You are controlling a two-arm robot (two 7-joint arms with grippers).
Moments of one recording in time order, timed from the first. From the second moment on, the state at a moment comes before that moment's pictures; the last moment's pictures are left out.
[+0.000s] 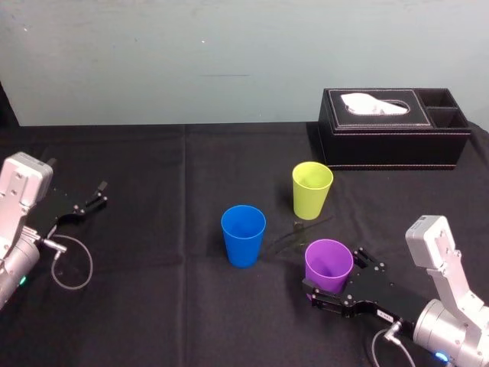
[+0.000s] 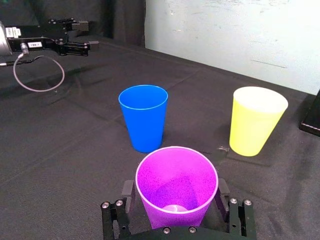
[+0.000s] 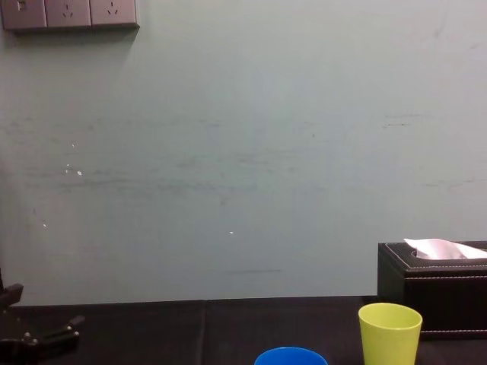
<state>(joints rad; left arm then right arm) -0.20 0.60 0.45 -1.41 -0.25 -0.12 0.03 -0.10 0.56 -0.27 -1.66 0.33 0.04 0.43</state>
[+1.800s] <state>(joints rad) -0.20 0.60 0.45 -1.41 -0.25 -0.12 0.03 -0.13 0.60 -0.23 -1.78 0.36 0.06 0.43</state>
